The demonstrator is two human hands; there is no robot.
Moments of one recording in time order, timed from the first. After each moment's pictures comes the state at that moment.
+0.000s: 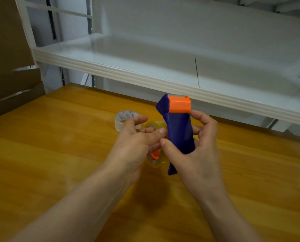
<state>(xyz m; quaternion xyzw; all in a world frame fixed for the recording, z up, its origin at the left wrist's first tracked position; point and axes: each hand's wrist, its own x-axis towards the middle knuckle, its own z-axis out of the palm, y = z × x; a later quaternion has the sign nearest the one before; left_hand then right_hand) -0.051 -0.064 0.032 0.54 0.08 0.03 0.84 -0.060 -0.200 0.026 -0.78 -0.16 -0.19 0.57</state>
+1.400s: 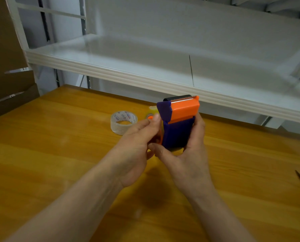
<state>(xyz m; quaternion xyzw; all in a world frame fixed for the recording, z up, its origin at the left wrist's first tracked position) -0.057 -0.063 0.034 0.60 -0.03 -0.06 0.79 -0.049 -0.200 0.011 -0.79 -0.20 -0.20 0.55</state>
